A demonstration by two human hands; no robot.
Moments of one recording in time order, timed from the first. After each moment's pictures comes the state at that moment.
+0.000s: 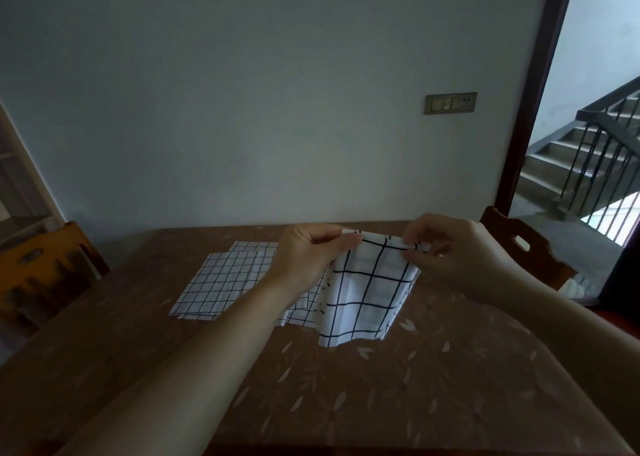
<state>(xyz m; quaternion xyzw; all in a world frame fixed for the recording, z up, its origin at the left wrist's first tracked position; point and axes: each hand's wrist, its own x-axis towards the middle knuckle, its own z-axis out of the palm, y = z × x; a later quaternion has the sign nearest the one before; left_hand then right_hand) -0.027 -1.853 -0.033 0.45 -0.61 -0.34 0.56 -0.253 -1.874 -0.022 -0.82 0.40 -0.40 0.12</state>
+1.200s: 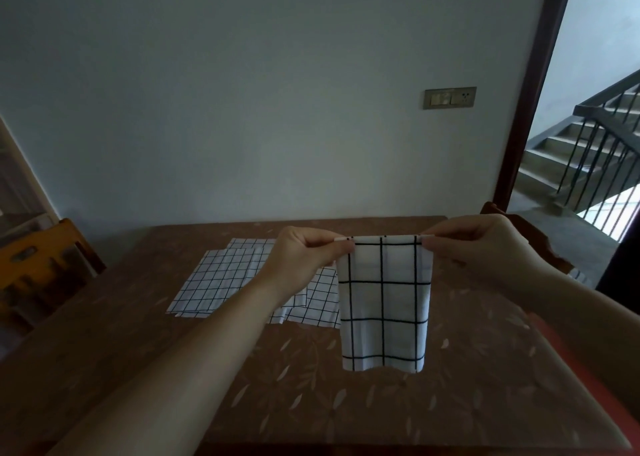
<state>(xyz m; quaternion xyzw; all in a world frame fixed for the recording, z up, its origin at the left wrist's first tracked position) -0.015 -1.859 -0.039 0.48 -0.62 -0.35 0.52 -0.261 -1.864 -0.011 -0.69 0.44 -0.46 0.34</state>
